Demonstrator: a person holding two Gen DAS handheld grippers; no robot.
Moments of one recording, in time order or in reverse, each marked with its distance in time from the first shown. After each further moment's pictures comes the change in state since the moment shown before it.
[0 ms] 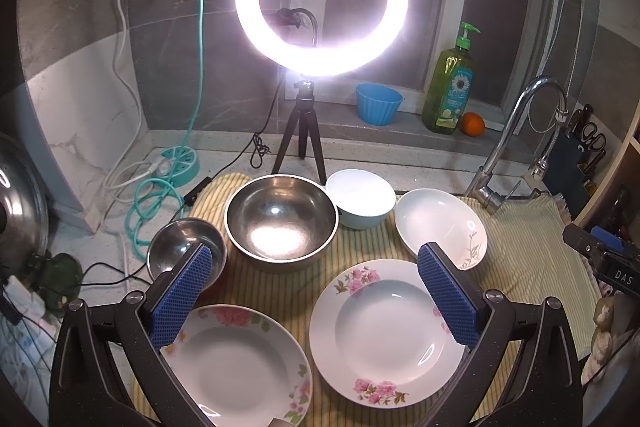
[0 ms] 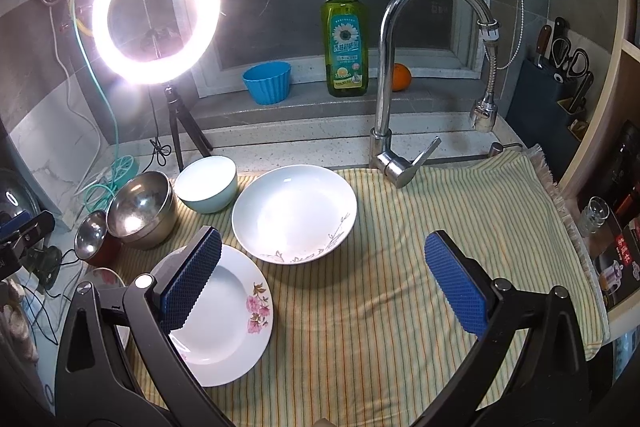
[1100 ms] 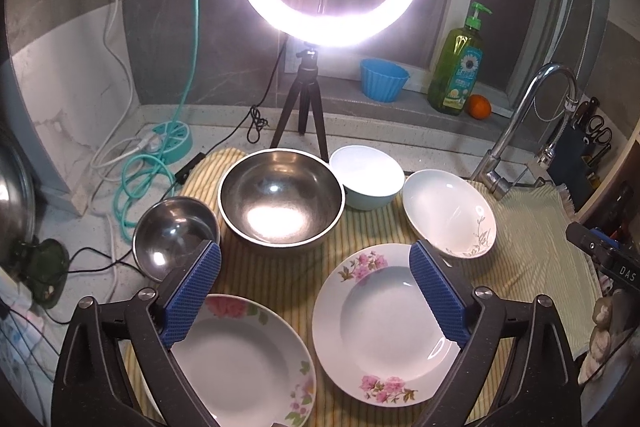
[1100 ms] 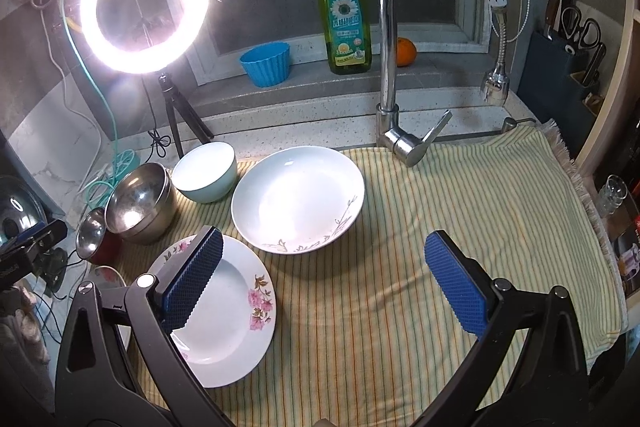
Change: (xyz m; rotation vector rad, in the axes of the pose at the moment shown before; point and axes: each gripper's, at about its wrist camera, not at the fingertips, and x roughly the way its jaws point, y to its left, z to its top) left arm 0.031 0.012 -0.007 -0.020 0.086 -0.017; right arm 0.029 -0.011 -0.008 0.056 0.068 0.042
